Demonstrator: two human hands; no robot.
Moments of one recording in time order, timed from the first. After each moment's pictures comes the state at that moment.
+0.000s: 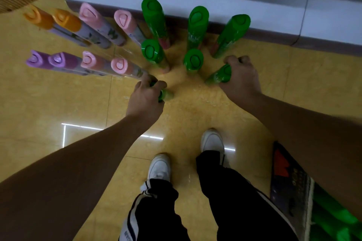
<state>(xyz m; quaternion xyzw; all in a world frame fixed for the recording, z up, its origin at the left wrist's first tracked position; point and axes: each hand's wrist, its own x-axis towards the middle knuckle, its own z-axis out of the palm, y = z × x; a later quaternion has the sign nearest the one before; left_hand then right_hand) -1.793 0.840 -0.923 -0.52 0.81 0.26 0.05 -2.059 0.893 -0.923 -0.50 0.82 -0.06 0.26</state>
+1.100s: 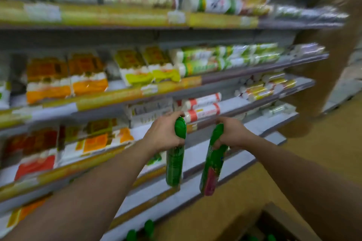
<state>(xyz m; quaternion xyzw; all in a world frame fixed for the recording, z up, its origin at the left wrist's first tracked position) -2.002 0.909 -0.140 -0.07 0.96 0.20 -0.16 -2.129 1.120 -0.134 -0.28 0.92 -0.24 0.11</state>
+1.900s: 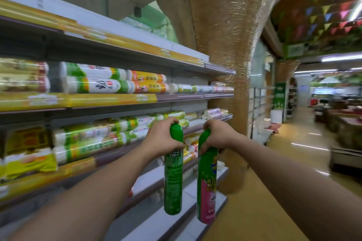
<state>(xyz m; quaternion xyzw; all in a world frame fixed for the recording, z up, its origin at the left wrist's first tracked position) -2.268 1.160 0.030 0.08 0.92 0.27 -0.28 -2.293 1.370 0.053 -0.17 0.94 -0.29 -0.06</state>
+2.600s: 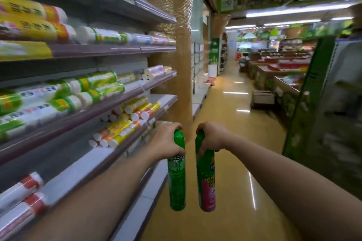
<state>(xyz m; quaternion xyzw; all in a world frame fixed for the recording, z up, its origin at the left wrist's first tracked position) -2.472 1.303 -0.118 0.25 0.93 0.24 -0.09 -2.437 1.489 -0.092 0.03 0.98 -0.21 0.04</state>
